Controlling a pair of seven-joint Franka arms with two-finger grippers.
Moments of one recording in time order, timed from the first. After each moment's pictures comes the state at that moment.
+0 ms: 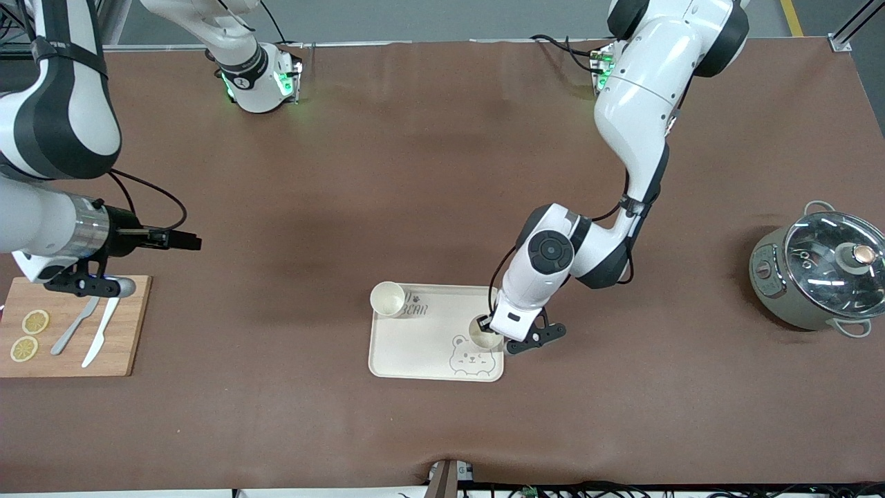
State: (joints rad) left arm -0.46 0.88 -0.10 -1.31 0.04 2.42 -0.90; right arm 0.04 0.30 0.00 -1.52 0.14 1.58 0.18
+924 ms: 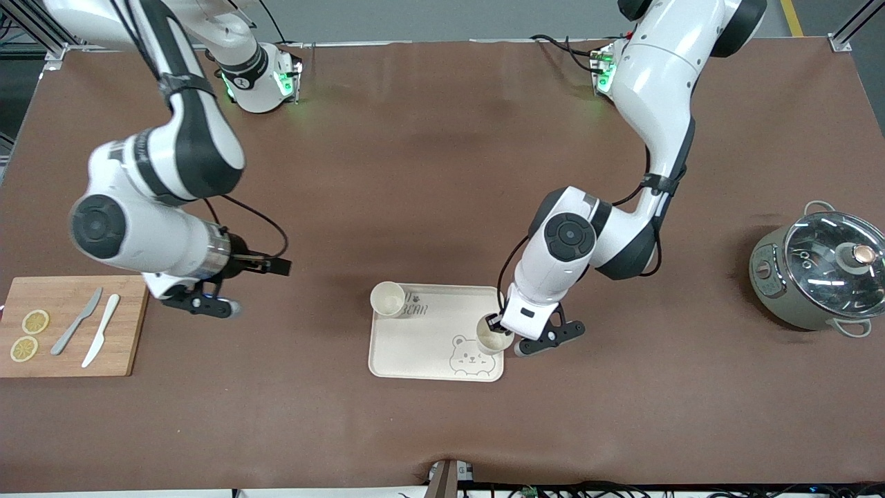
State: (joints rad) left arm -0.45 0.76 -0.08 -1.28 0.04 2.26 -0.88; right arm 0.28 0.42 0.01 -1.52 0.17 1.82 0.47
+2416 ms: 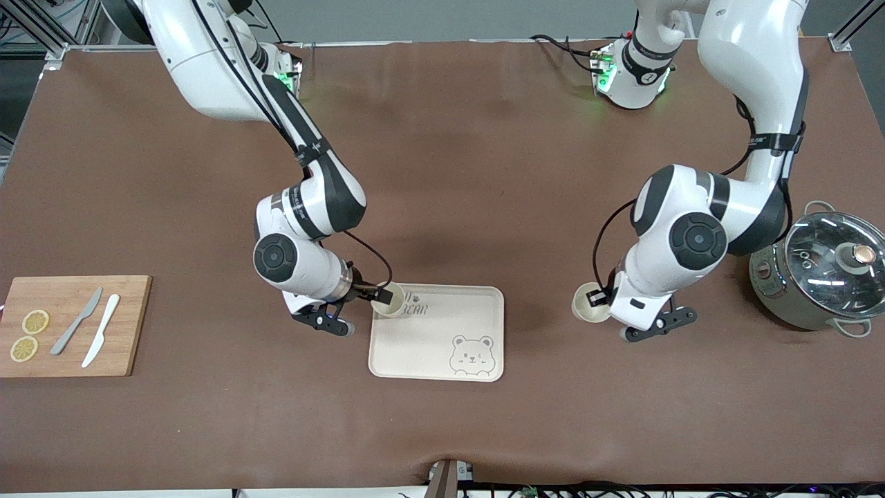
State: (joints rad) left arm -0.23 0.49 -0.08 -1.59 0.04 2.04 -0.63; right arm 0.45 0.71 0.00 -1.50 0.28 2.22 0.65
